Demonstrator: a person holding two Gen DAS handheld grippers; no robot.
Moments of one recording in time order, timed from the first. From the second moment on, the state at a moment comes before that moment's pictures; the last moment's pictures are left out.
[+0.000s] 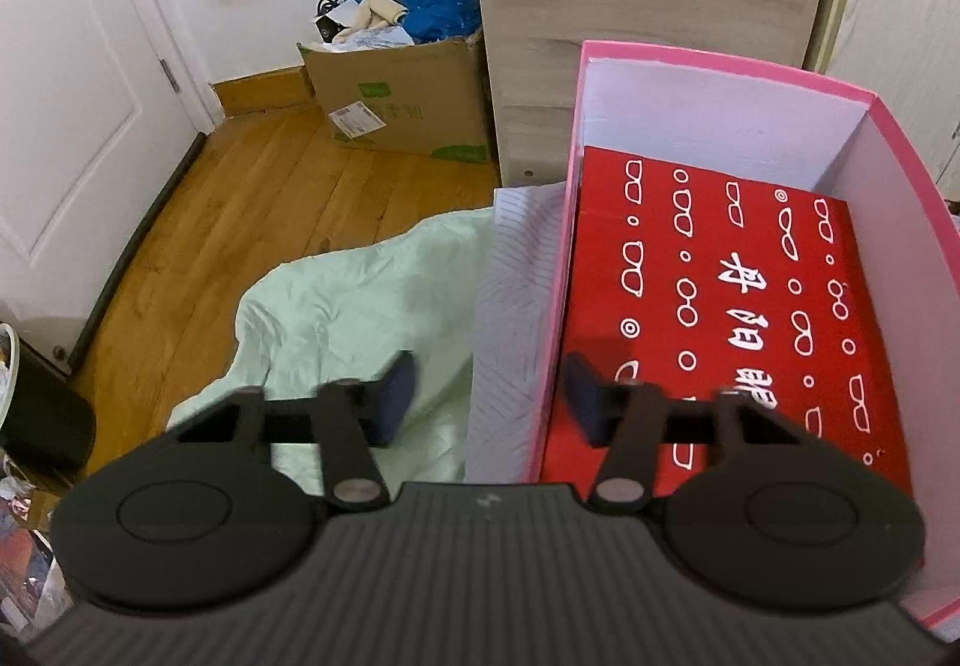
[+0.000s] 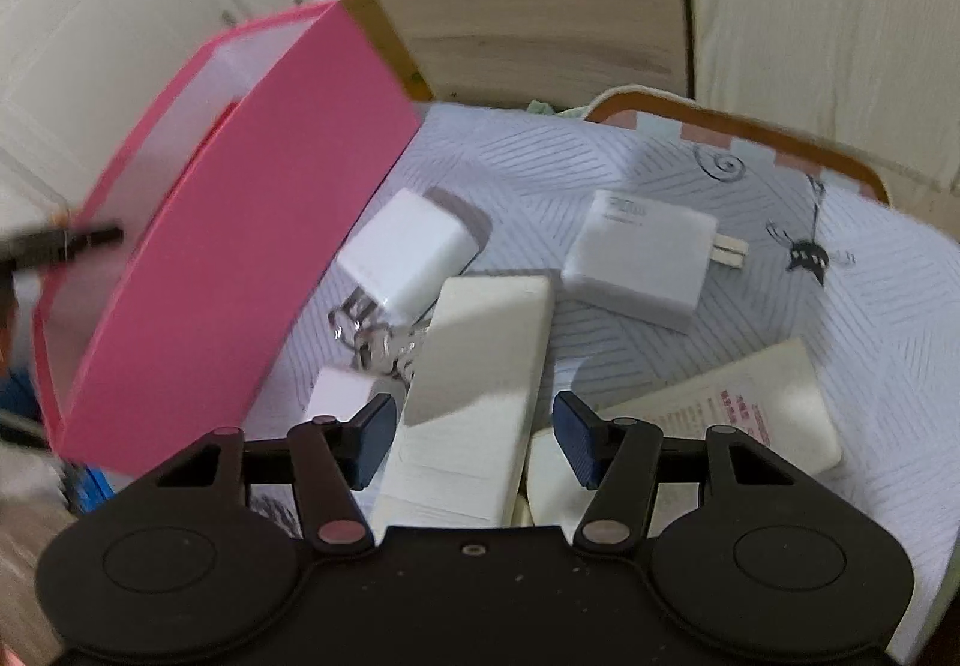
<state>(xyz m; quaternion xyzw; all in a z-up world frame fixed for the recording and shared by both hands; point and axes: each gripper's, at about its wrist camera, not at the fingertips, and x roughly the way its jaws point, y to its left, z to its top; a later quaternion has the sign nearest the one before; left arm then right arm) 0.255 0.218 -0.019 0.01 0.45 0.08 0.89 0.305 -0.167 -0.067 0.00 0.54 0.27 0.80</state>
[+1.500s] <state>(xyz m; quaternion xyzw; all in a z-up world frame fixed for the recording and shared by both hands) 0.228 0.181 -0.011 0.02 0.44 -0.01 0.90 0.320 -0.176 -0.060 0.09 0.52 0.27 0.81</state>
